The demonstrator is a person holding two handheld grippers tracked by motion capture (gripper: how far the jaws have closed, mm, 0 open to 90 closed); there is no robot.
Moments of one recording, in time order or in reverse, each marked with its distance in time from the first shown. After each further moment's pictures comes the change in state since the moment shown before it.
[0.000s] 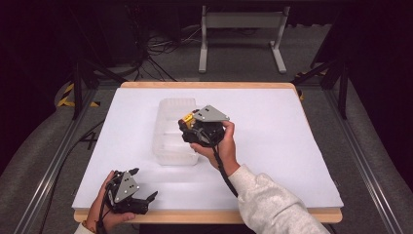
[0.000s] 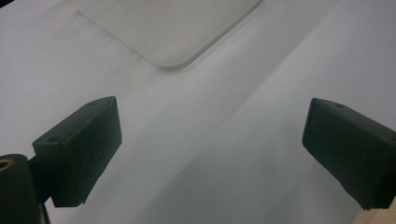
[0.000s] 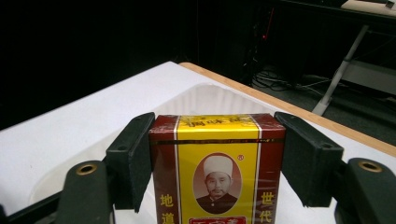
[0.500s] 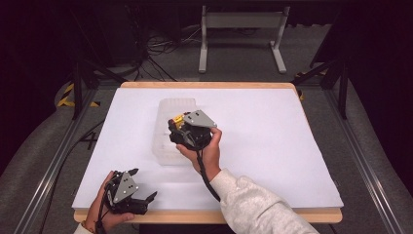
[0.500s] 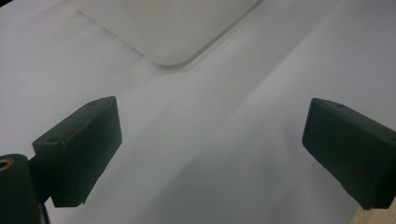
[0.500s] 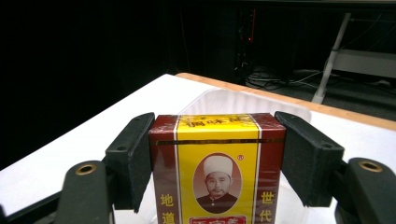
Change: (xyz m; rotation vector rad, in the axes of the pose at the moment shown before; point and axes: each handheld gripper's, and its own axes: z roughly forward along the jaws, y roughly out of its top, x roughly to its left) left arm 0.001 -0.002 -0.002 -0.002 -0.004 0.002; right arm 0.030 -0.012 0.022 -0.050 -0.067 0.129
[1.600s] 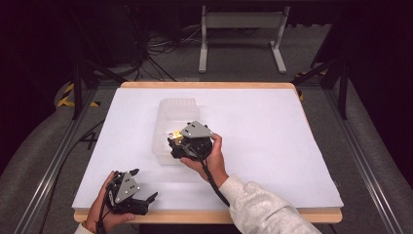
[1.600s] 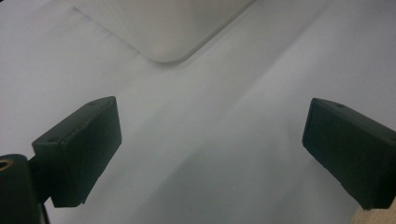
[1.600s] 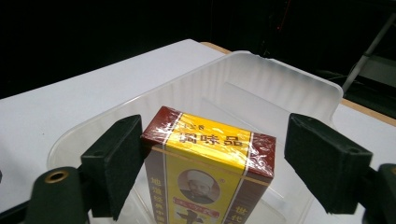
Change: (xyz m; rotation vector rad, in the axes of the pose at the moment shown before) left arm -0.002 0.000 0.002 0.016 -0.002 0.006; right arm -0.002 -0.024 -0.003 0.087 0.105 -0.182
